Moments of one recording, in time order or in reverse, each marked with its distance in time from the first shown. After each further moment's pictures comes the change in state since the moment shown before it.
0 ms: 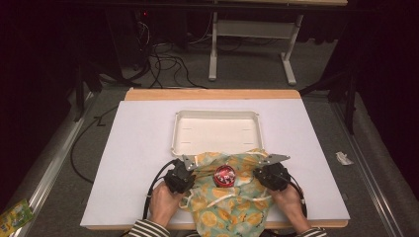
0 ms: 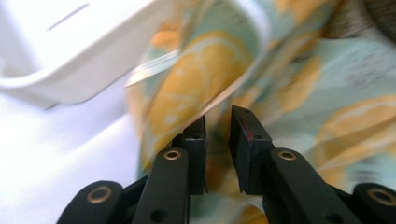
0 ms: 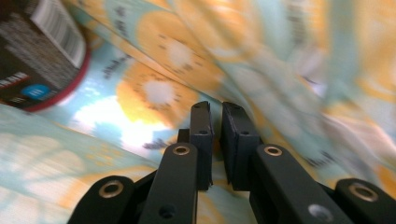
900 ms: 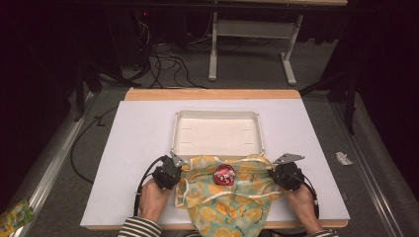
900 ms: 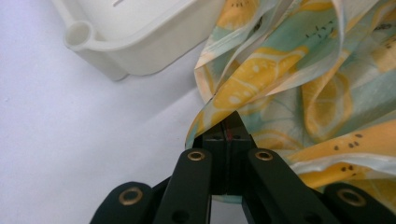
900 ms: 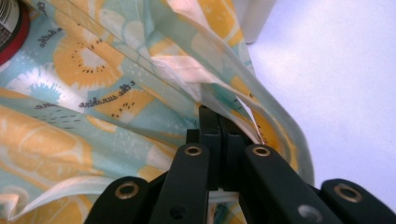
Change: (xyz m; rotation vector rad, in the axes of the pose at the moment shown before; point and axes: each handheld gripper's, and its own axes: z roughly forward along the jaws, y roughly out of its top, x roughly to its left) left arm 0.028 -0.011 -0.004 0.014 0.058 -0.001; right arm -0.027 -0.018 -0.013 0.016 -0.053 0.044
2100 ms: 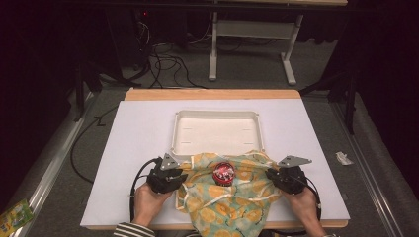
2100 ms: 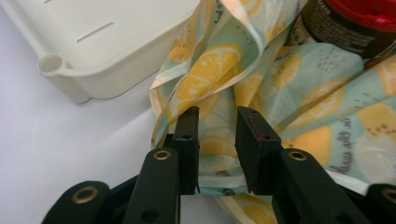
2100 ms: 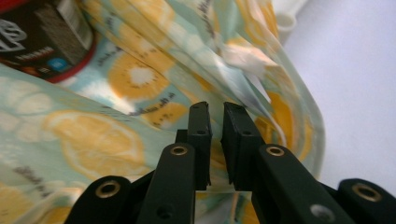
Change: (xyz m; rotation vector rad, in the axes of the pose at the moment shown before) left arm 0.004 -0.009 -0.030 -0.159 -0.222 -0.021; right arm 0.007 -0.002 -0.021 -0.097 0.076 -0.005
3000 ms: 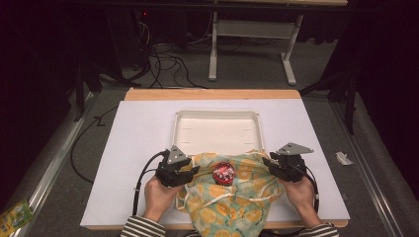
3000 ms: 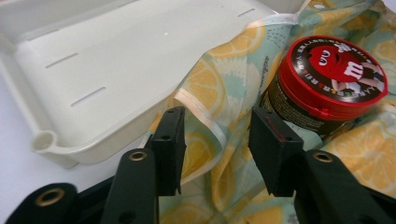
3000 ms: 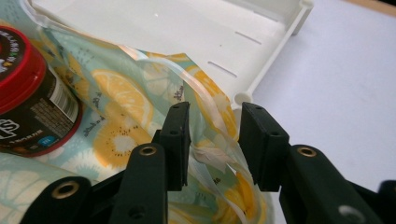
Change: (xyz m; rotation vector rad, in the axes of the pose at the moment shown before) left arm -0.013 0.032 0.005 -0.110 -0.012 -0.024; right arm -0.005 0.036 -0.007 -0.085 -0.087 0.019
